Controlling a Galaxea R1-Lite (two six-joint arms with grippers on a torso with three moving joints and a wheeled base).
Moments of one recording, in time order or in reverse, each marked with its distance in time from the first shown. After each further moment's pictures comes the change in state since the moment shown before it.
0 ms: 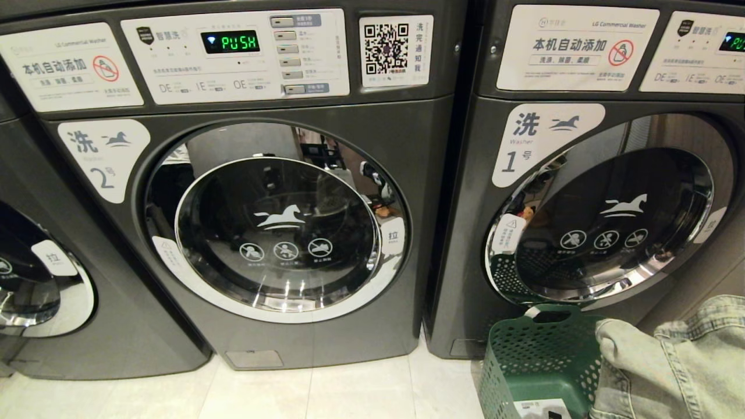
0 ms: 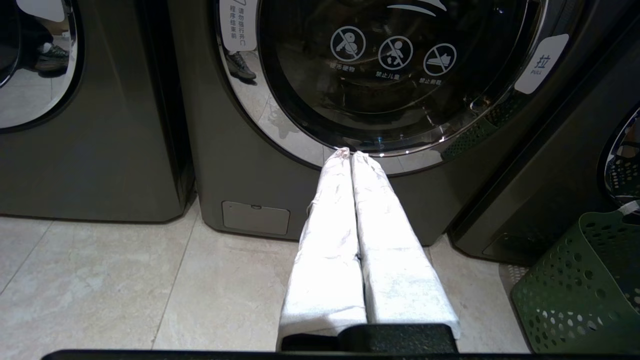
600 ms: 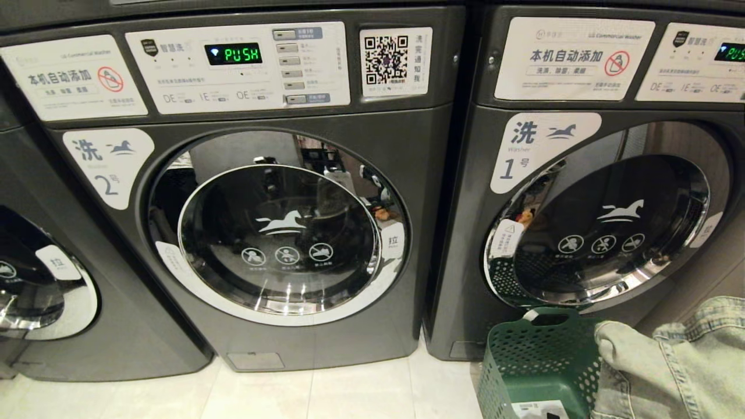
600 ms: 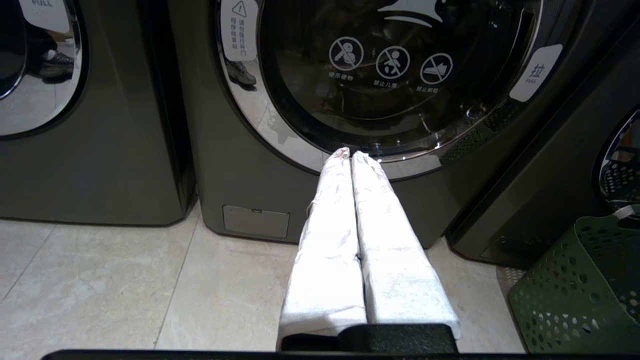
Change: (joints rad) left arm 0.000 0.000 0.000 0.000 0.000 0.000; right arm 0.000 0.000 0.000 -0.001 -0.002 -0.002
